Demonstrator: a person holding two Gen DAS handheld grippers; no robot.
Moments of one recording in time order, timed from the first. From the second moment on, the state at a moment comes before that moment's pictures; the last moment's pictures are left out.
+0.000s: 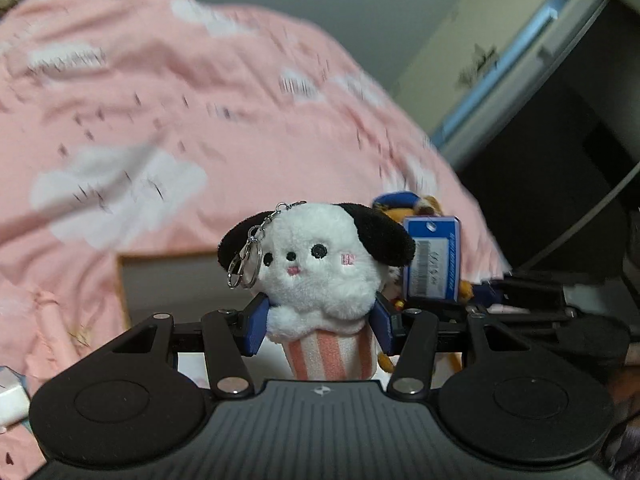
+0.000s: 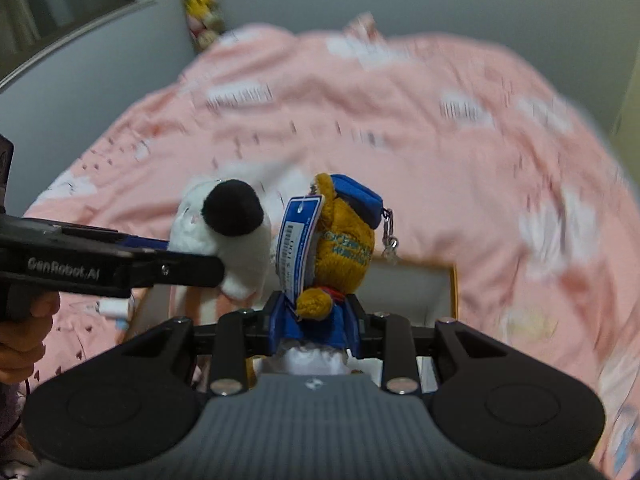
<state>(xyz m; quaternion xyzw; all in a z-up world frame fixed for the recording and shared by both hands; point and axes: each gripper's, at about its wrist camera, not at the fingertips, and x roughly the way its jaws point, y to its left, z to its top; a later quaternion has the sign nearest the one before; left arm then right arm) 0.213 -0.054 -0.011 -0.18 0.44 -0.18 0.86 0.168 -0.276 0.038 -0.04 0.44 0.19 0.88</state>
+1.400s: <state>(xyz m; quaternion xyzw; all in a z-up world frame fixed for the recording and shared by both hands) 0.271 -0.082 -0.107 -0.14 0.56 -0.11 0.81 0.231 -0.263 -0.083 -0.08 0.56 0.16 0.81</state>
